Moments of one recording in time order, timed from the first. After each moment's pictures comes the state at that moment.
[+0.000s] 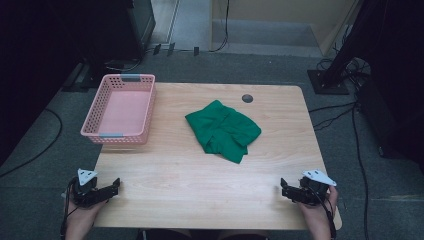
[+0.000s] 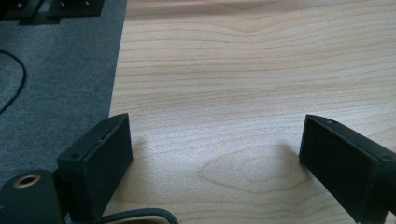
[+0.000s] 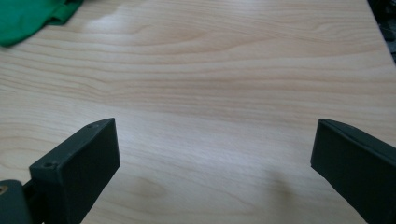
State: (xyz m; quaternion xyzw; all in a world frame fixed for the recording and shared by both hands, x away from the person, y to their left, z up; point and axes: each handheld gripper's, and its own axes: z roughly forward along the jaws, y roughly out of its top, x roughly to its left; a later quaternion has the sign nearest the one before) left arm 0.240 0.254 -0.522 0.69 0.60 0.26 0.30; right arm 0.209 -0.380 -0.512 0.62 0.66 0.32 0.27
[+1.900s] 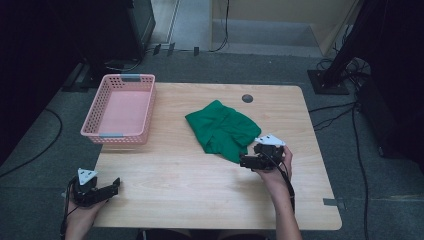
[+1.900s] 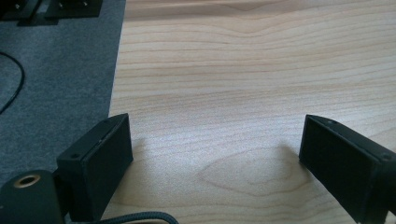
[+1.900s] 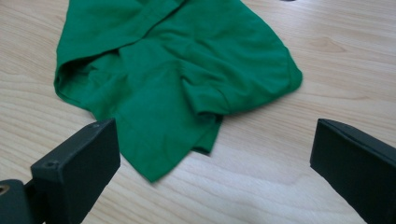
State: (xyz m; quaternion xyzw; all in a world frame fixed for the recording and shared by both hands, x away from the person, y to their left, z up) left arm 0.242 0.255 -0.522 0.69 0.60 0.26 0.30; right arm 0.302 -0.266 -0.469 0.55 0.72 0.35 0.24
